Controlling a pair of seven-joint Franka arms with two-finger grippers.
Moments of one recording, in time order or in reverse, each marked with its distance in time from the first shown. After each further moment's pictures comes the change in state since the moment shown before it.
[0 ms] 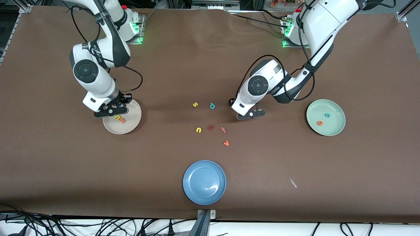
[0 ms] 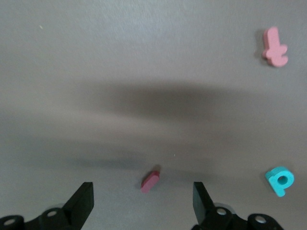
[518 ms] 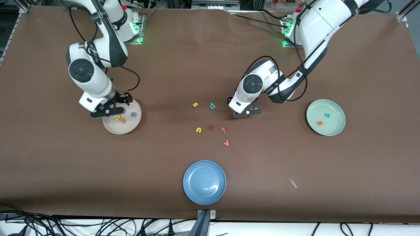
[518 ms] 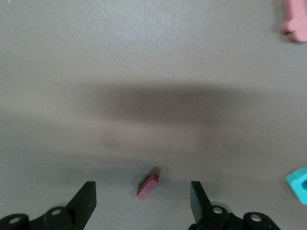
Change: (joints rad) left arm -0.019 0.051 0.005 -0.024 0.067 0.047 -0.050; right arm -0.005 -0.013 0.000 0.027 0.004 -0.001 -0.005
